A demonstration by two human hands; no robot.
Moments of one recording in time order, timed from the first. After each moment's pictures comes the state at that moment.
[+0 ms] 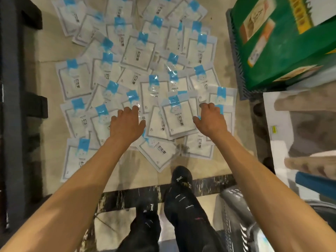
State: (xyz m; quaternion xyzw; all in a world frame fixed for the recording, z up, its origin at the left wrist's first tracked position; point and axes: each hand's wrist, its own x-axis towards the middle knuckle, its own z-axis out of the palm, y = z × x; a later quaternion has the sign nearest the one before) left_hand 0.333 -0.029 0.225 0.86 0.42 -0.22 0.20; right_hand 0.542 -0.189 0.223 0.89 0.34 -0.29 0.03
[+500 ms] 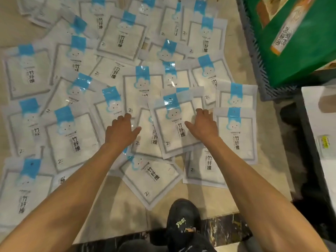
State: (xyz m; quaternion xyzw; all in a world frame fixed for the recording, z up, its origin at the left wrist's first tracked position) left_hand 0.369 -0.013 -0.054 0.83 0.46 -0.19 0.25; right_hand 0.587 -0.176 -0.052 0.91 0.30 -0.29 0.00
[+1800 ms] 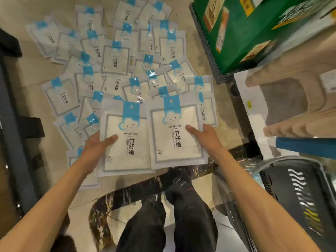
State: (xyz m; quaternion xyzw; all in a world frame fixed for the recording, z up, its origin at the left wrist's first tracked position) left_hand 0.258 -0.056 0.279 0.55 0.53 -0.02 0.64; right_hand 0.493 -0.311 0.269 0.77 -0.02 -0.45 -0.45
